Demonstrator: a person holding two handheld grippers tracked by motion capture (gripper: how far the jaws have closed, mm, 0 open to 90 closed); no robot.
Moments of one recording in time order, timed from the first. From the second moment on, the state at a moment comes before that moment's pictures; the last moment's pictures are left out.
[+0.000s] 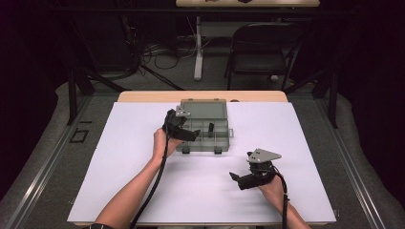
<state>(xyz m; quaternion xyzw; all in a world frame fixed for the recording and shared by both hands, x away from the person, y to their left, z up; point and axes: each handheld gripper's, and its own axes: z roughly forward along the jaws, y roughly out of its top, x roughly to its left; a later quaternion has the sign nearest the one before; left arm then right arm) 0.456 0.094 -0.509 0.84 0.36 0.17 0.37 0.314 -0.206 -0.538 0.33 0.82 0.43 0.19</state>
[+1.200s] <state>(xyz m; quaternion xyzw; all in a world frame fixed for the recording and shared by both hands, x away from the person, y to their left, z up) 0.459 0.095 -0.529 0.87 0.33 0.15 0.34 0.313 -0.202 -0.536 0.31 0.82 0.43 0.20</state>
